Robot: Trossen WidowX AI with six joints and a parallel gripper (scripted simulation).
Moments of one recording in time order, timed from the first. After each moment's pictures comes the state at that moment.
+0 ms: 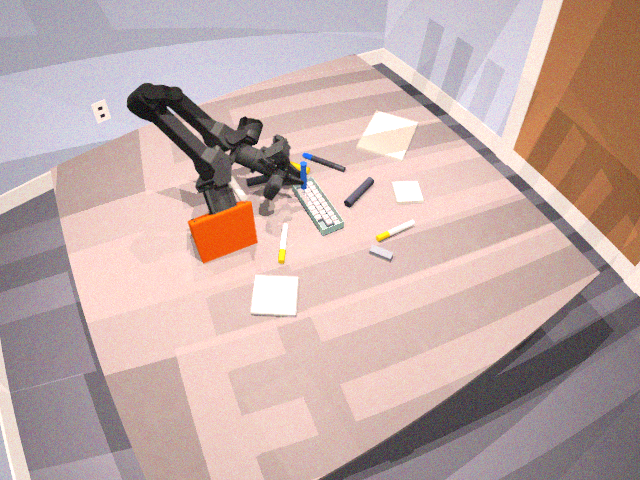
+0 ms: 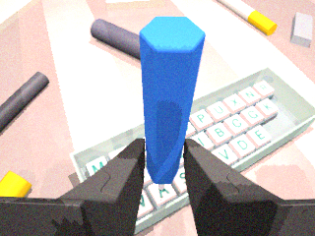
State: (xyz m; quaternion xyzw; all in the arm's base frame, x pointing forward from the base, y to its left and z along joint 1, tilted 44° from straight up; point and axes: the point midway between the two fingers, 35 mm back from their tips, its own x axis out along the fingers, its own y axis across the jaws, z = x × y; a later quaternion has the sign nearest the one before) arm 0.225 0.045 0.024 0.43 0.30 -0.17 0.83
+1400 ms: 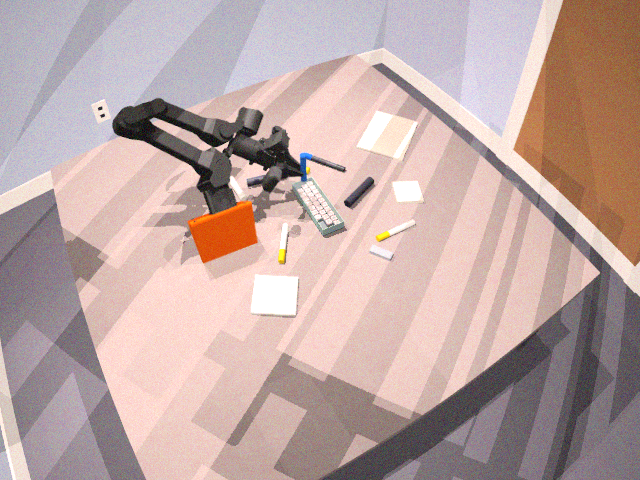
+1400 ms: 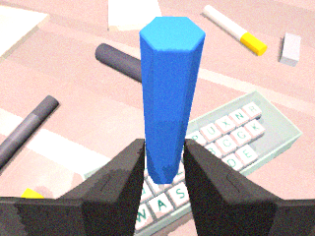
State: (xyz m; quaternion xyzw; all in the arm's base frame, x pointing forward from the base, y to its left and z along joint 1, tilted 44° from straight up) arm 0.222 0.023 0.046 0.43 0.30 -0.18 0.83
